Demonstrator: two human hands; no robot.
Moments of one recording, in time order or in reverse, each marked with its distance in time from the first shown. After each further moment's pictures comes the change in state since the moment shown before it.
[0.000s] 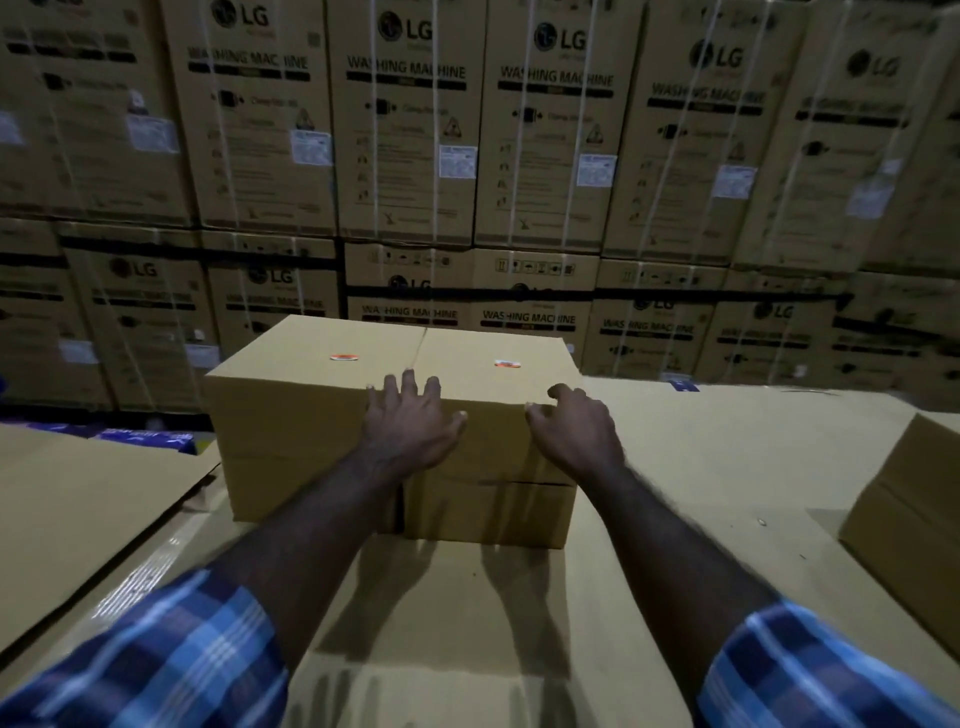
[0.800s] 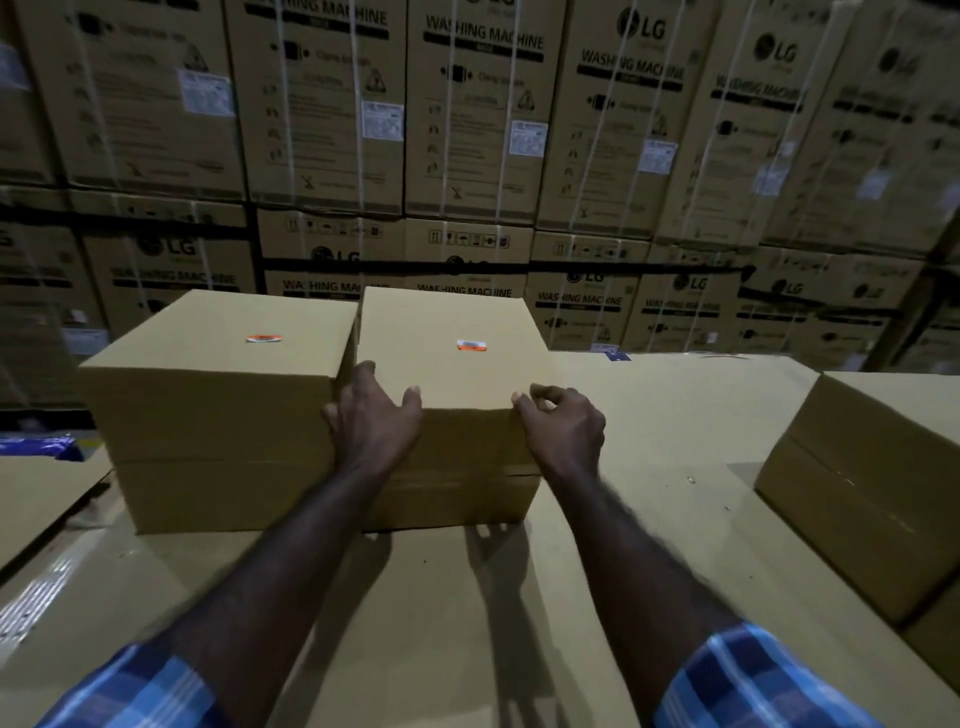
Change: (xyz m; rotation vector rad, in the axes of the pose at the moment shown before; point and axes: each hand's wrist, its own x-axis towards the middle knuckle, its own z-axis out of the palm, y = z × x) left_hand 0.009 0.026 0.040 -0.791 0.245 -0.229; right_hand -0.010 0.036 0.012 0.310 0.311 0.241
